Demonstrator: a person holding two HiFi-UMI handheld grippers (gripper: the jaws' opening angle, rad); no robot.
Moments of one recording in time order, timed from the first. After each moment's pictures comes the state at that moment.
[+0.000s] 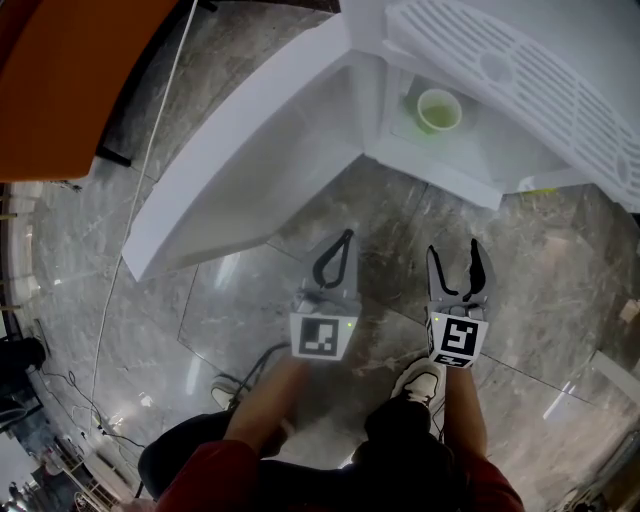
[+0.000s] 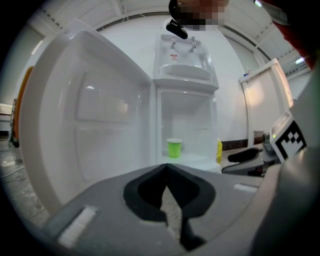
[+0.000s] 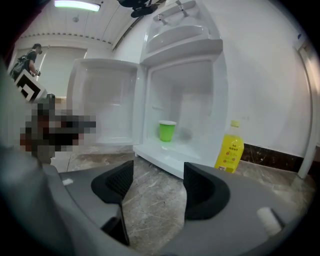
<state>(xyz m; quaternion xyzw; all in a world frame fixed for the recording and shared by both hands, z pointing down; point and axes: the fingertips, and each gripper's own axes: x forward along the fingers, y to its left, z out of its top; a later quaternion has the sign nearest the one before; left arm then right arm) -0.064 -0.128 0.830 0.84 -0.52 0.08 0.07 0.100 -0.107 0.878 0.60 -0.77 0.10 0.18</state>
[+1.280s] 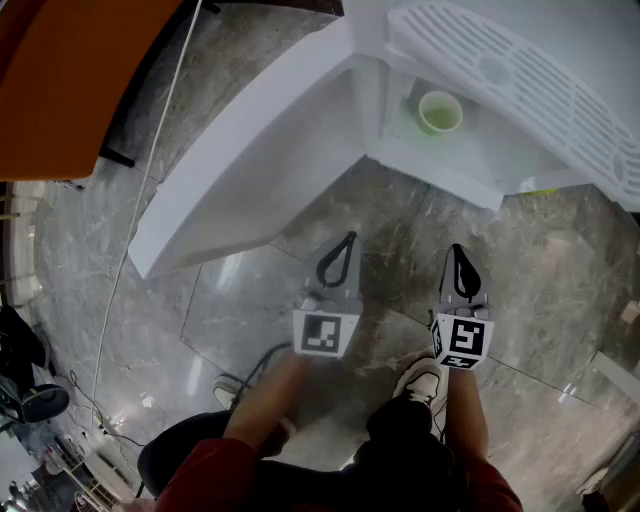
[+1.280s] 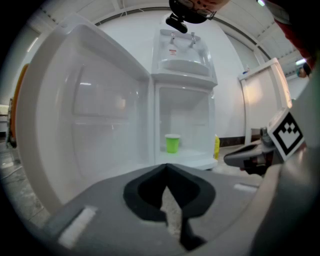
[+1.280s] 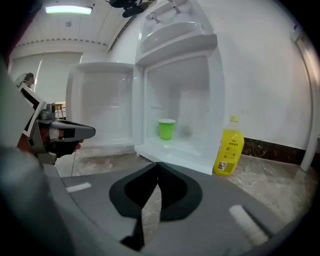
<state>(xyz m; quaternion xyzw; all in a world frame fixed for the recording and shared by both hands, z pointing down) -0.062 -0.126 0.838 0.85 -0.51 0.10 0.08 0.103 -0.103 0.878 0.60 -0.77 0.13 0.18</state>
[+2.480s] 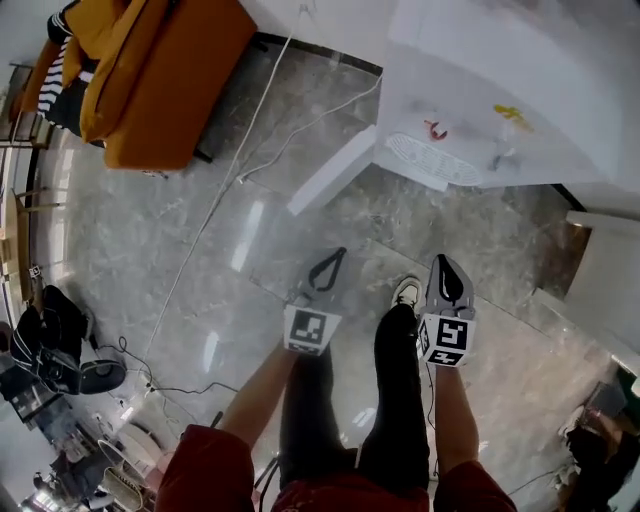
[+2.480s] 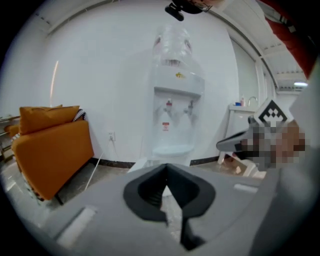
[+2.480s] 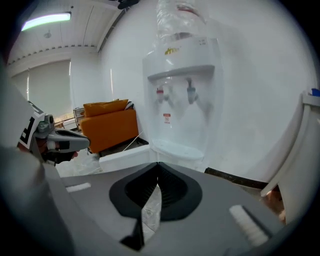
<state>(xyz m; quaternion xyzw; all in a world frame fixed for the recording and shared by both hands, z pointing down) -0.108 -0.048 0.377 0.88 -0.43 0.17 0.12 0.064 -0.027 0.396 0.60 -0.75 0.21 0.21</state>
